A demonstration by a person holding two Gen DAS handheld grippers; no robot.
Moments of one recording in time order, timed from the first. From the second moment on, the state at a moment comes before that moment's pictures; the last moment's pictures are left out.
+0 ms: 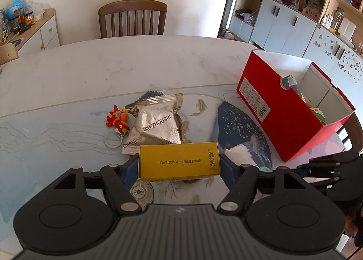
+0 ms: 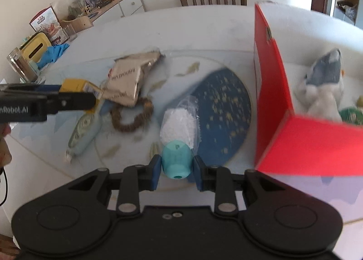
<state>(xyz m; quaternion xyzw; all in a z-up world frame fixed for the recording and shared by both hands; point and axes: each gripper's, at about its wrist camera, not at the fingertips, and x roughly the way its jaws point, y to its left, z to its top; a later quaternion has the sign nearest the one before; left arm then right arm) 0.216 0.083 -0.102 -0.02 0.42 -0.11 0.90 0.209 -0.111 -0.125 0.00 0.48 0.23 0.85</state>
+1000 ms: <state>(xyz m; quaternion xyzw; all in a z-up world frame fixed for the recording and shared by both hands) 0.204 0.074 -0.100 0.00 0.42 -0.12 0.90 0.178 -0.093 -0.140 -0.05 0.46 0.21 0.86</state>
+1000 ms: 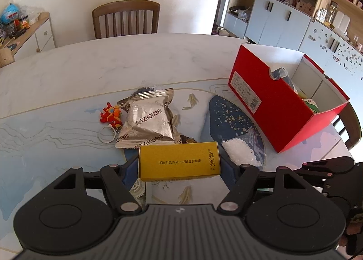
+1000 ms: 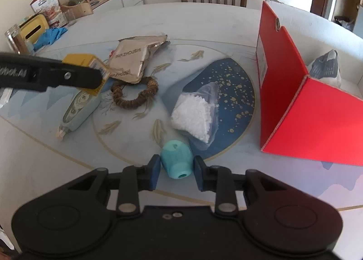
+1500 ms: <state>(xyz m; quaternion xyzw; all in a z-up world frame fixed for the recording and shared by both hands) 0.214 0.026 -0.076 0.02 0.40 -0.17 0.90 0.167 -0.159 -0.067 0.00 0.43 0.22 0.88</state>
